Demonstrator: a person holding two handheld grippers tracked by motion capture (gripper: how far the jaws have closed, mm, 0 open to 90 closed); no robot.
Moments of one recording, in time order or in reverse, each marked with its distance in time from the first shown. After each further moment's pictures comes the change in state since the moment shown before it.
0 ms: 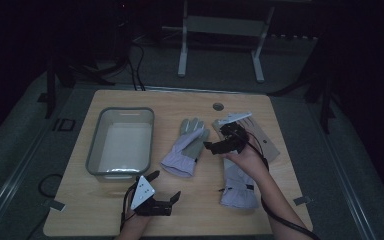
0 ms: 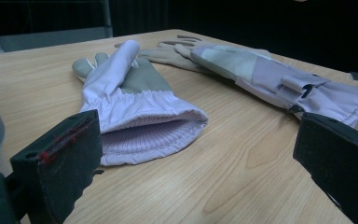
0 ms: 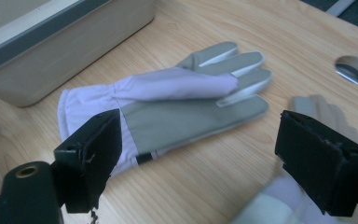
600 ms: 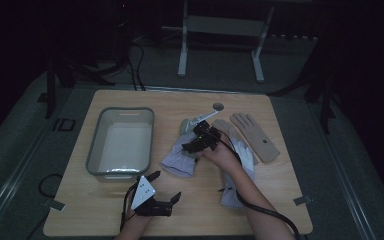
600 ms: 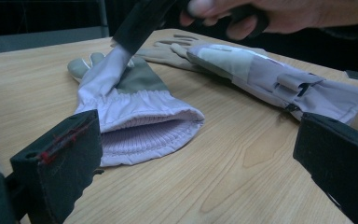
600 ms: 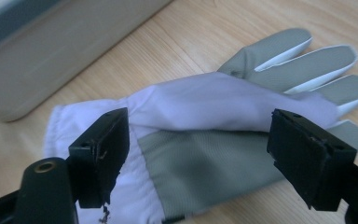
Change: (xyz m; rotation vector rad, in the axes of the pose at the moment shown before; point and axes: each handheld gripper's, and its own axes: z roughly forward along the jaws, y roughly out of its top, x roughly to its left) left arm -0.001 0.000 0.001 0.006 -0.013 0.009; right arm 0.022 0.017 0.086 0.126 0.055 0.003
